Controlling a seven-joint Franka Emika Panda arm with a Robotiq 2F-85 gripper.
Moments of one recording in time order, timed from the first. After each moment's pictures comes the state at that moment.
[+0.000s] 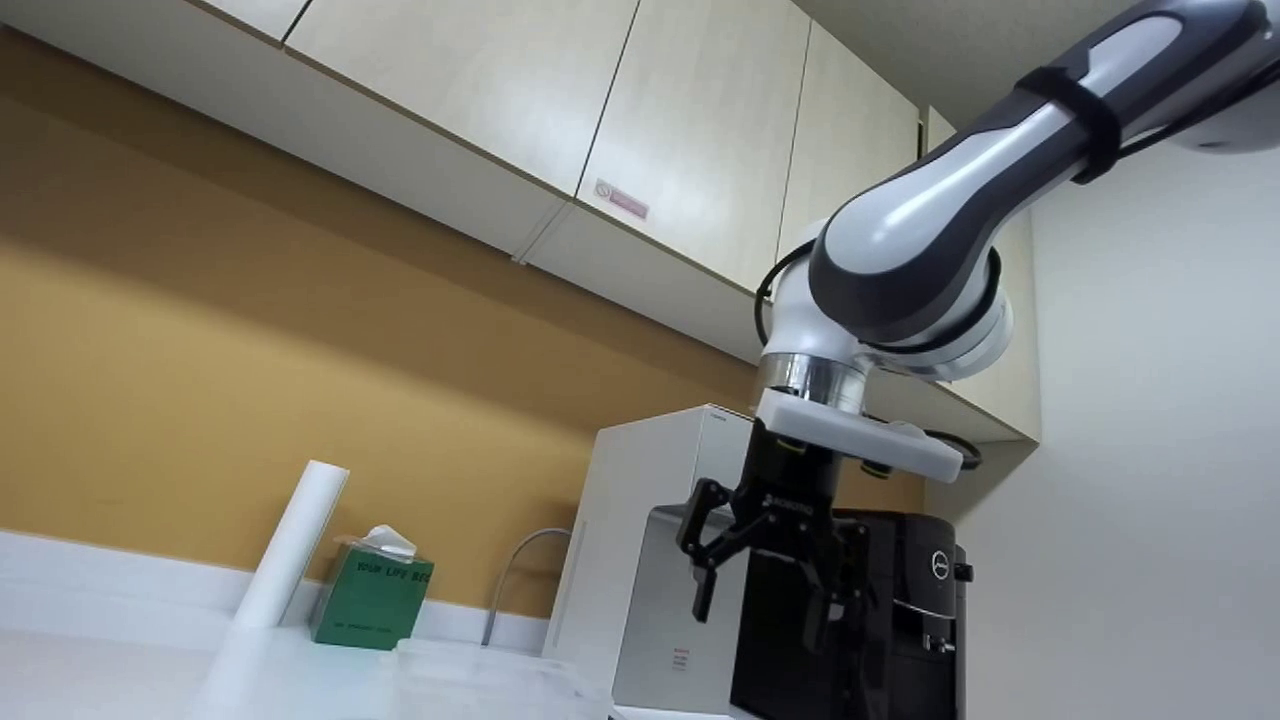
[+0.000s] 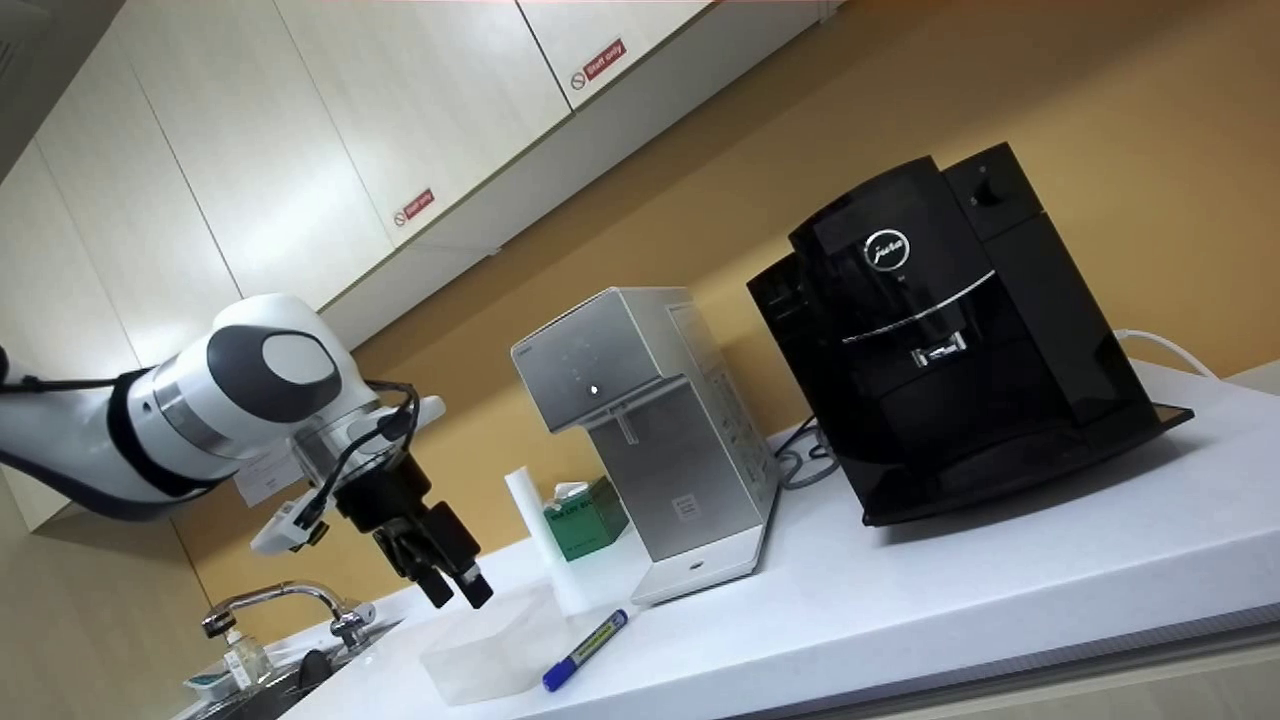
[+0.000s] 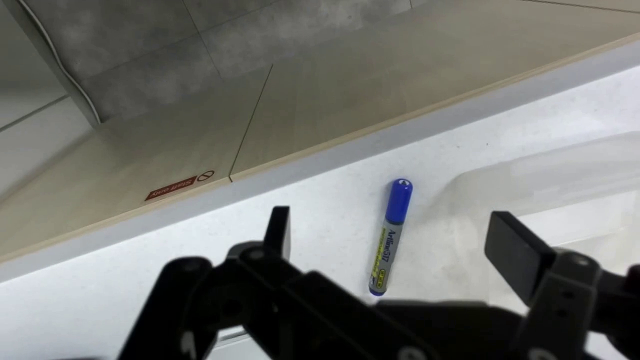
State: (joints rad) arm 0.01 -0.35 0.34 -2.54 0.04 2.39 0.68
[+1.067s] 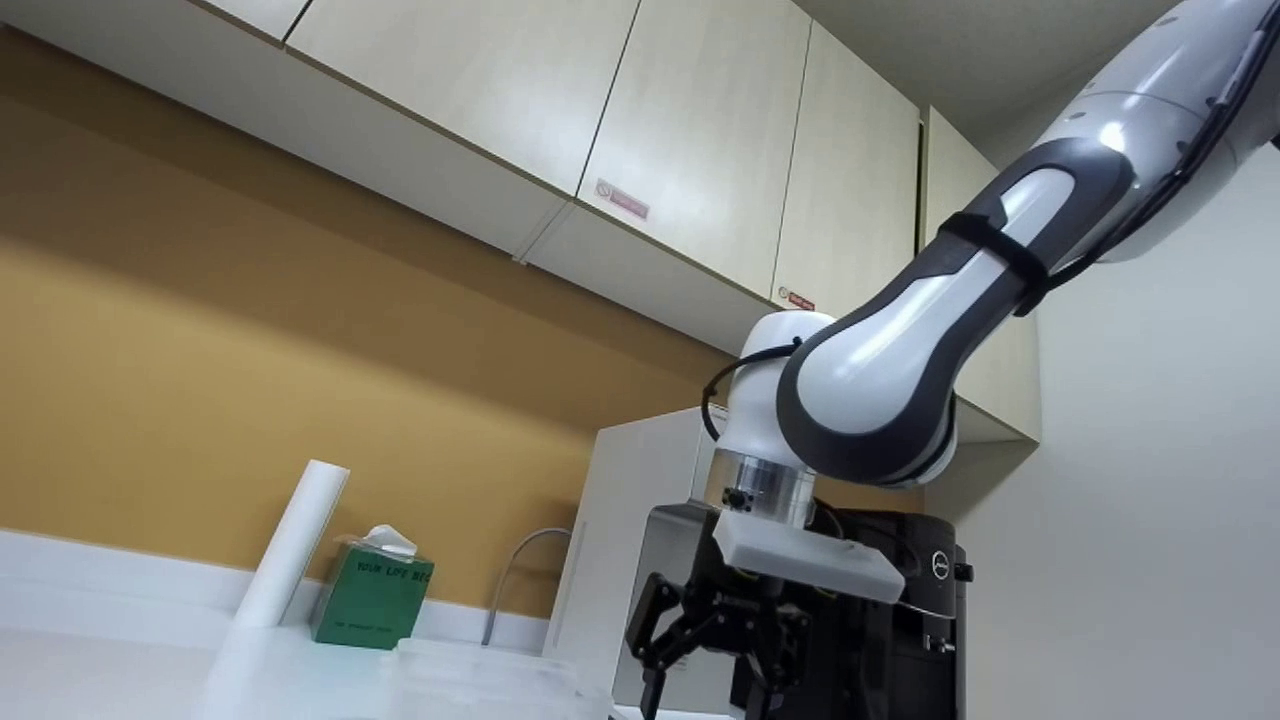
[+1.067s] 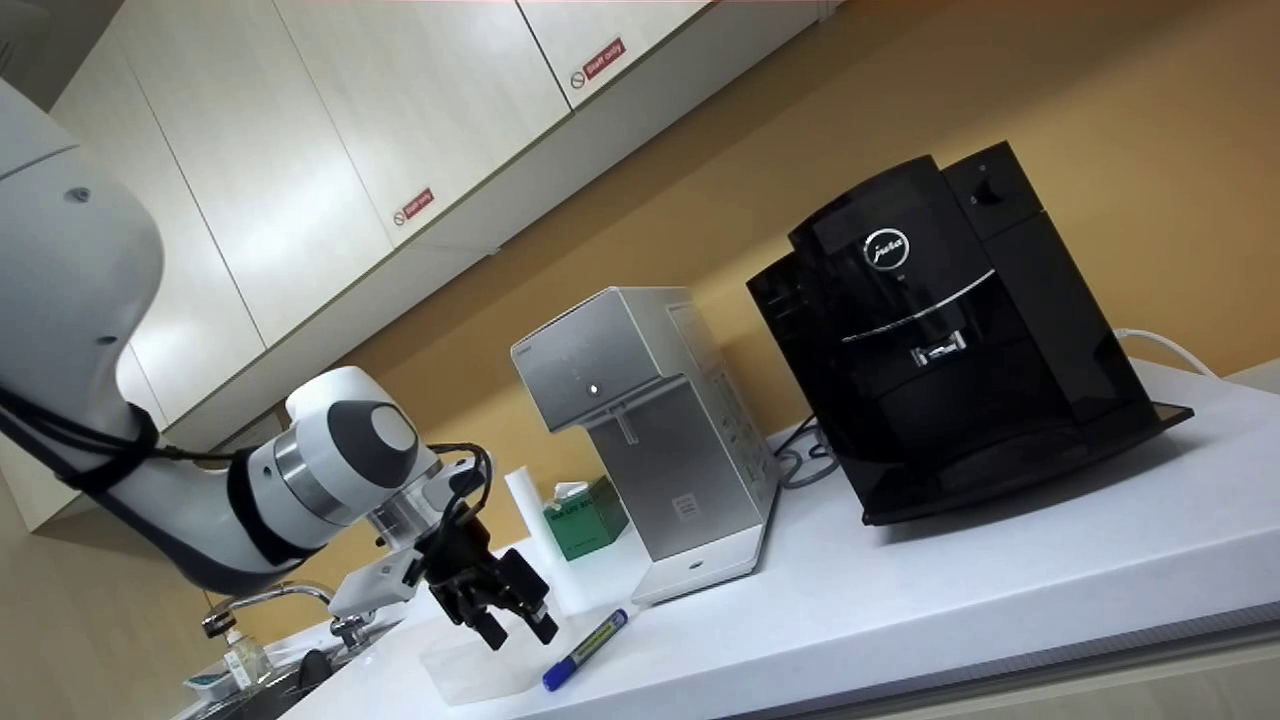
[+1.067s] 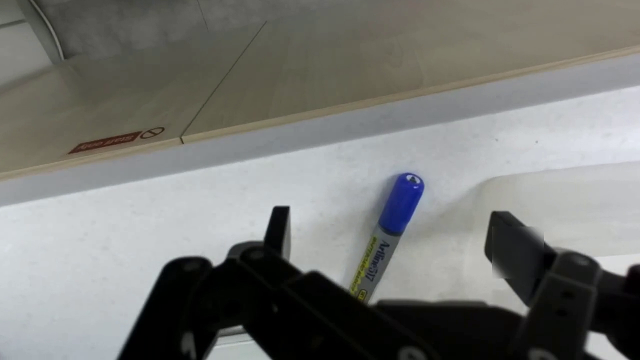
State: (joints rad) arm 0.02 -0.06 0.29 -2.51 -0.21 2.66 0.72
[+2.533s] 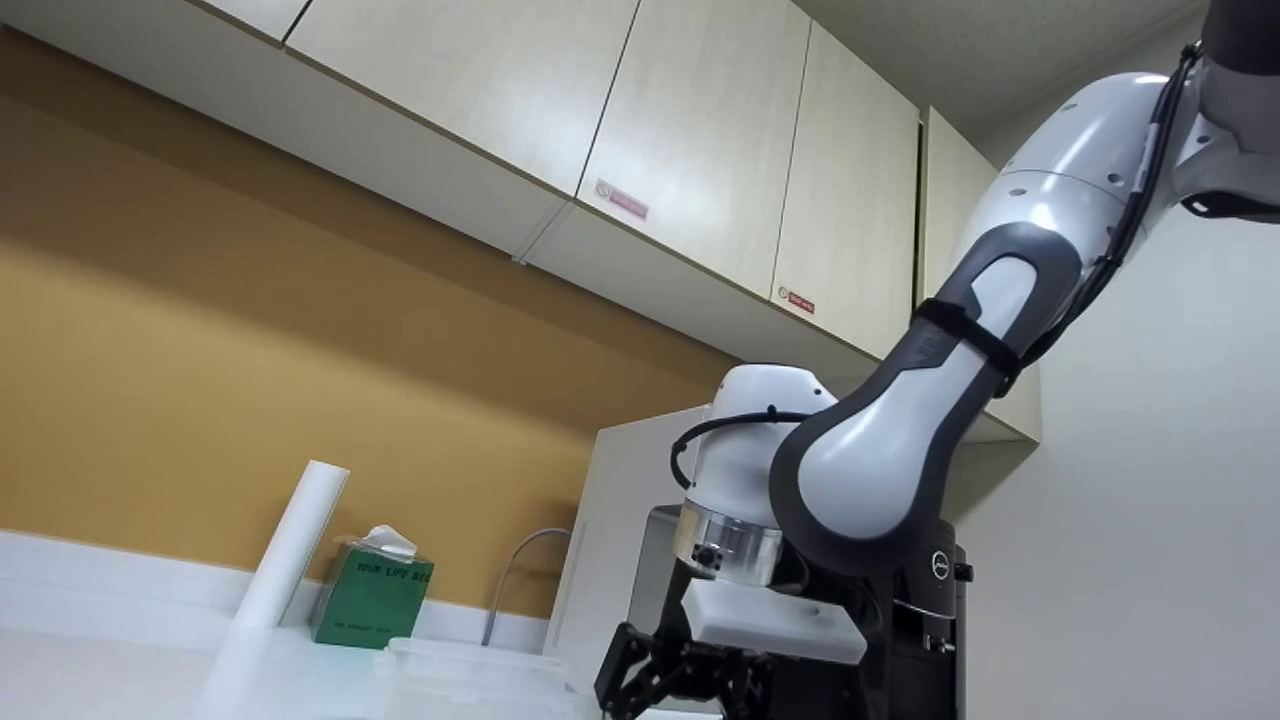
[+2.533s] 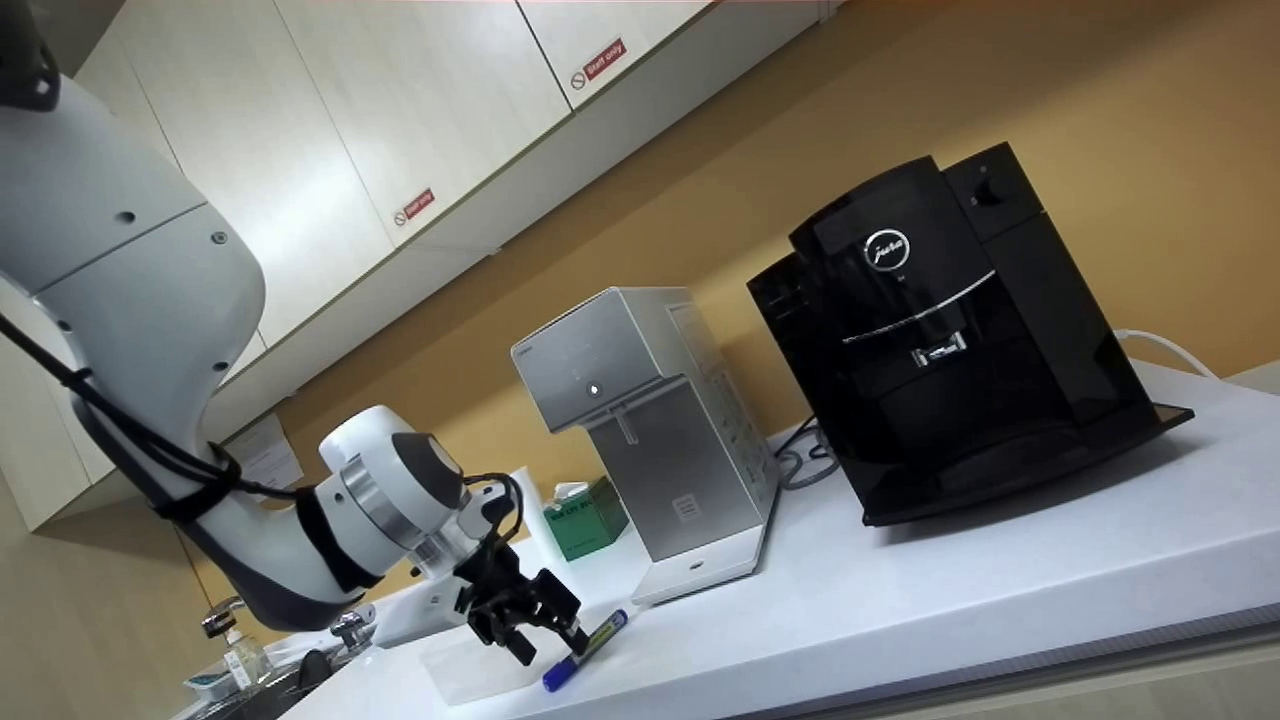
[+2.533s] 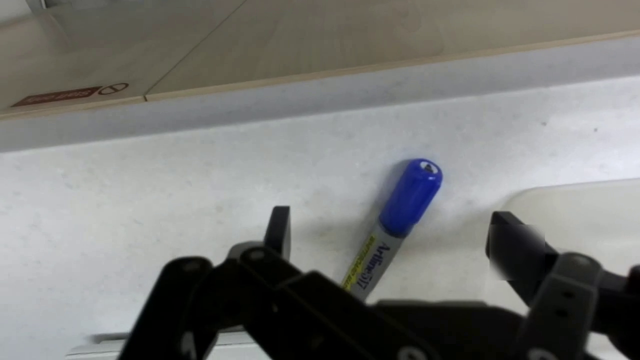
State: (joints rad) arm 0.07 0.11 0.21 -2.44 -0.48 2.78 0.85
